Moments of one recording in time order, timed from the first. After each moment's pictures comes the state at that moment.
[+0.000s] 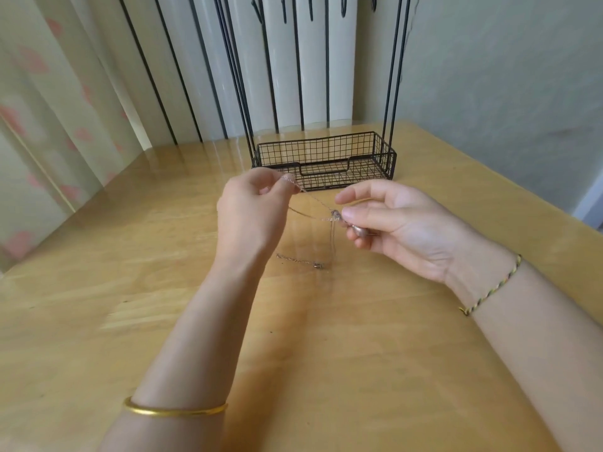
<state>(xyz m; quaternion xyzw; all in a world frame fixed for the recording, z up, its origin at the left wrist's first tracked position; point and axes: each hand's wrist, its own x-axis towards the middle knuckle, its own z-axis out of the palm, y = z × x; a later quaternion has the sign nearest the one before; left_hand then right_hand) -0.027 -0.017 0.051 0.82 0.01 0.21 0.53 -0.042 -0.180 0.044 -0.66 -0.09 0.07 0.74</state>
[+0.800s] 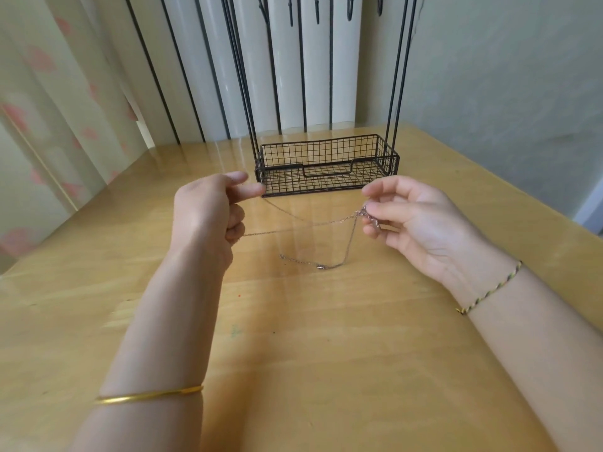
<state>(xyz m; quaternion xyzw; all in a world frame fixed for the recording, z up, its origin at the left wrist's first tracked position) -0.025 0.020 0.064 0.64 0.13 0.12 0.75 -0.034 -0.184 0.038 -0.64 -0.01 -0.02 0.77</state>
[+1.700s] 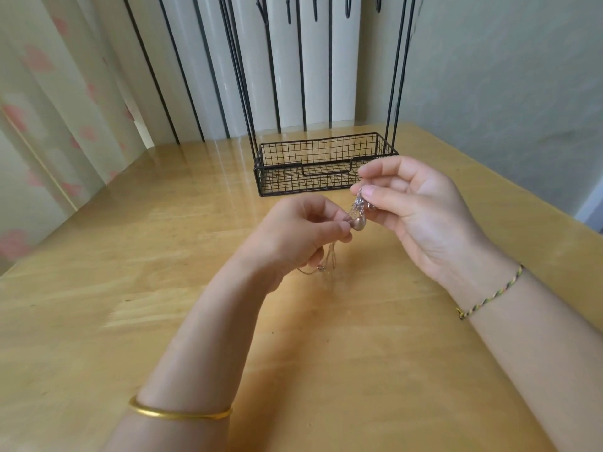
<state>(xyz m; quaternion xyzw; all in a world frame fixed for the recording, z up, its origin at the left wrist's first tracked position) -0.041 -0.027 0.051 0.81 -0.11 -0.08 0.57 -0.040 -0.179 0.044 -0.63 -0.11 -0.11 0.76</state>
